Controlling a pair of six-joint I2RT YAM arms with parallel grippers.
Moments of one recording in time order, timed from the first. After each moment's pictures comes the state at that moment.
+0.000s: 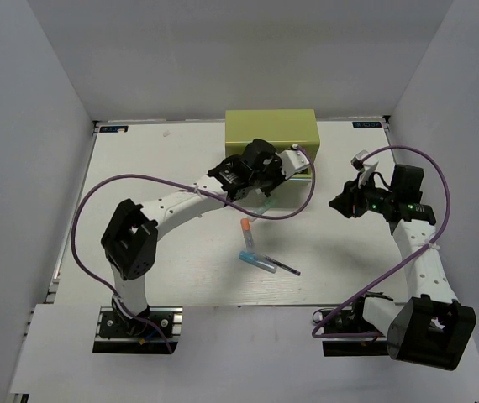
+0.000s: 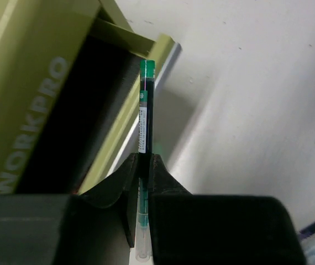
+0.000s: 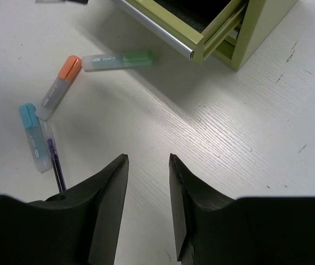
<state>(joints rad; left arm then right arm) -0.85 1.86 1.53 -0.23 0.10 0.34 -0.15 1.07 0.84 -0.50 -0.85 -0.43</state>
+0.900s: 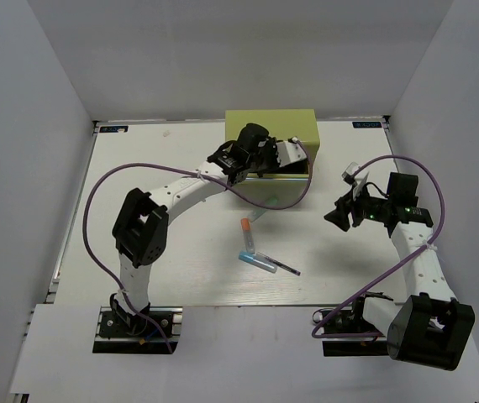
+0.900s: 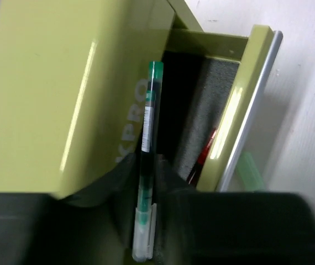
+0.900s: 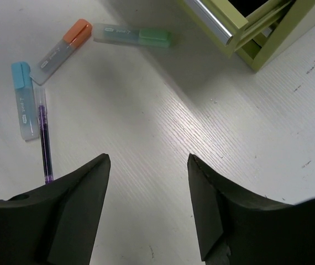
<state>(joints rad) -0.74 1.97 1.68 -0.19 0.14 0.70 -0.15 1.07 0.79 -0.57 -0.90 -0.70</state>
